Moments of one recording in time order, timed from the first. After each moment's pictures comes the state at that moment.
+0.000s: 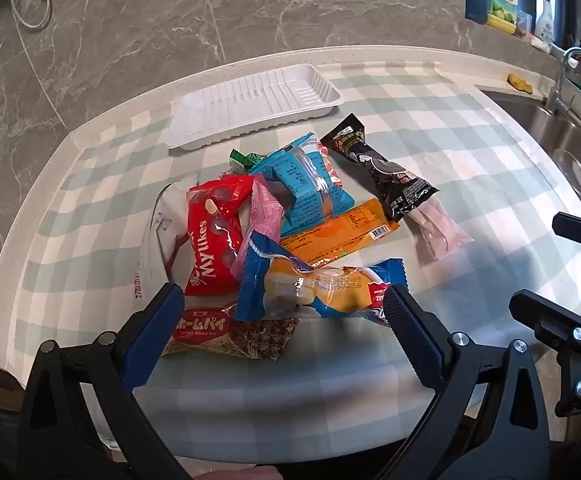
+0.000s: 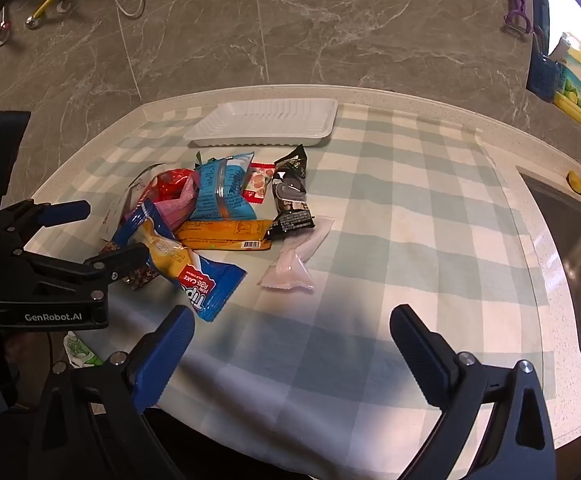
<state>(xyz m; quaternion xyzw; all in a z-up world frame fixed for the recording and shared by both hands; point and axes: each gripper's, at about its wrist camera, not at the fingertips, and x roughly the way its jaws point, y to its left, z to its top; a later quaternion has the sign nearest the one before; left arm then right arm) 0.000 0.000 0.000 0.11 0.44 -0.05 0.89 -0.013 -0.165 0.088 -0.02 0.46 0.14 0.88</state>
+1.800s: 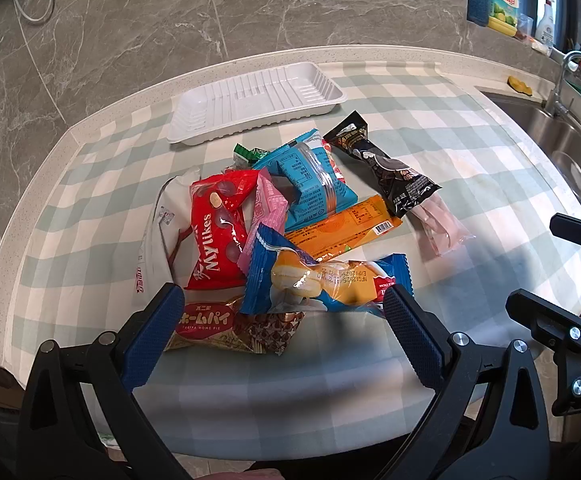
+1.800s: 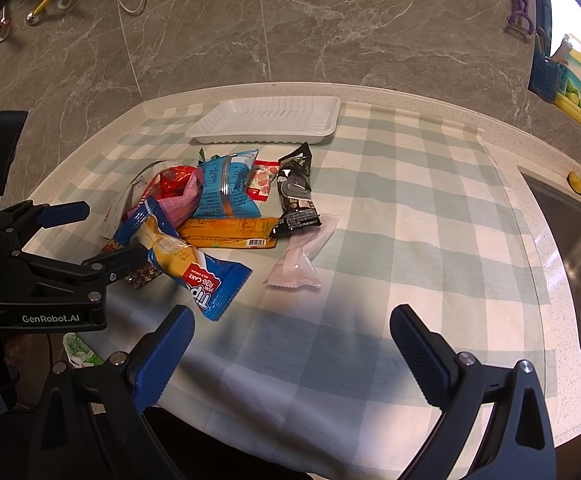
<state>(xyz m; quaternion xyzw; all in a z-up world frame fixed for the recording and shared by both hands) 0.001 -0.002 -0.007 0.10 0.44 -0.06 0.89 -0.014 -0.159 0.085 -0.02 0.46 0.14 0.88</state>
